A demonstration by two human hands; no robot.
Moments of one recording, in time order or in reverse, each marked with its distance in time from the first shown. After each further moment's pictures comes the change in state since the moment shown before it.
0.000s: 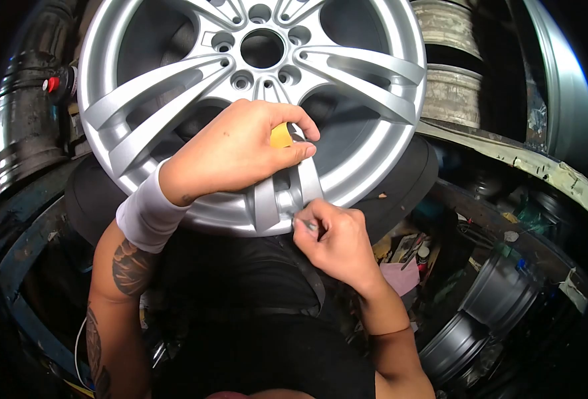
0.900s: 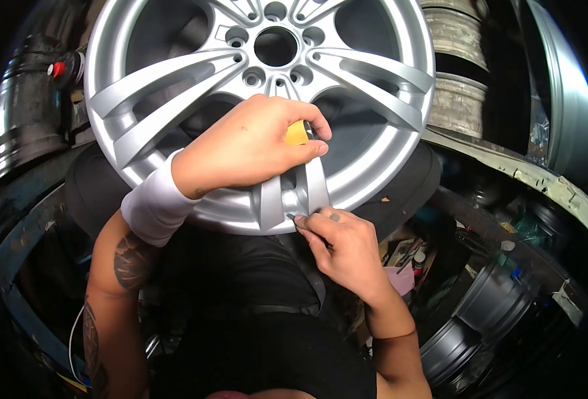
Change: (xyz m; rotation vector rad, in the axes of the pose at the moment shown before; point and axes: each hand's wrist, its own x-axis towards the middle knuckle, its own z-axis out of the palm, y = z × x) left_hand 0.002 0.003 -0.002 -0.008 -0.012 -0.061; right_hand -0.004 -0.007 -0.011 -0.259 -0.073 -0.221
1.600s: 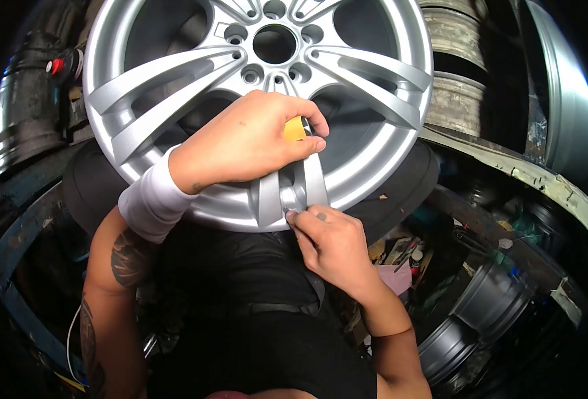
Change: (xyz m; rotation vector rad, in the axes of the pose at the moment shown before) left_hand -0.001 -0.002 0.003 -0.004 0.021 0.040; right_hand -0.001 0.000 0.009 -0.062 0.023 -0.116
